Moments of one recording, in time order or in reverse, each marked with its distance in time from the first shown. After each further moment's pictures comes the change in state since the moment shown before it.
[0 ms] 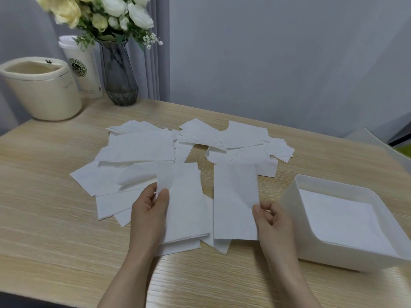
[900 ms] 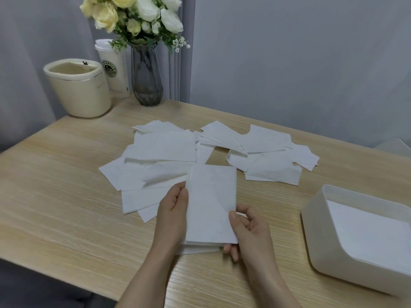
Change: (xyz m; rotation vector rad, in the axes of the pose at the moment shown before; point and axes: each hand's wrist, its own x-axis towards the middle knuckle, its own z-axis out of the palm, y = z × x) left_hand 0.001 0.001 0.001 0.026 -0.032 0.019; right_hand -0.019 -0.004 0.058 0.262 -0.316 0.091
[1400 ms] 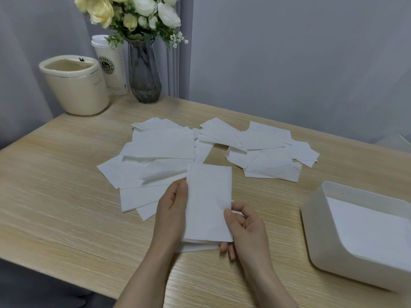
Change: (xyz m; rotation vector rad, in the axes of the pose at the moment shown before) left_hand -0.003 0.004 0.002 -0.024 -0.009 0.019; right_hand 0.002 0.007 0.001 -0.057 -0.006 -0.005
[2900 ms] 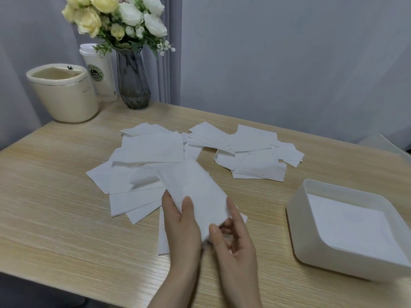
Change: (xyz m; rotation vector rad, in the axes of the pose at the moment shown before) left_hand -0.036 0.006 0.044 -0.183 0.221 -0.024; right_hand -0.039 0.013 0.003 0.001 0.108 -0.208
